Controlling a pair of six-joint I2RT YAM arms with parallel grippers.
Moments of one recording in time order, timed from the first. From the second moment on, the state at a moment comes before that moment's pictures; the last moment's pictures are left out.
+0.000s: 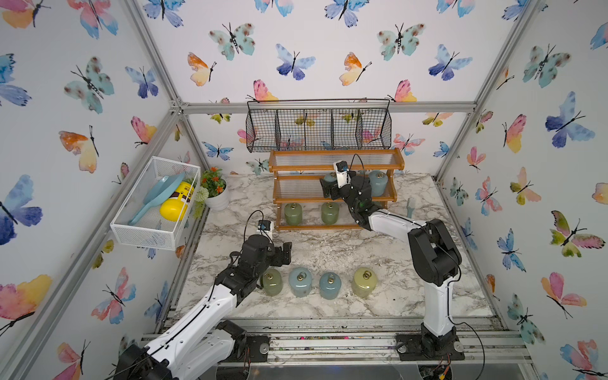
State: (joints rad) left arm -0.50 0.92 0.55 -0.18 -0.14 -0.29; right arm 0.55 2.06 1.45 0.53 0.03 -0.06
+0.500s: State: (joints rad) left arm -0.50 0.92 0.55 -0.18 -0.14 -0.29; right arm 0.54 2.07 1.45 0.52 -0.01 -0.07
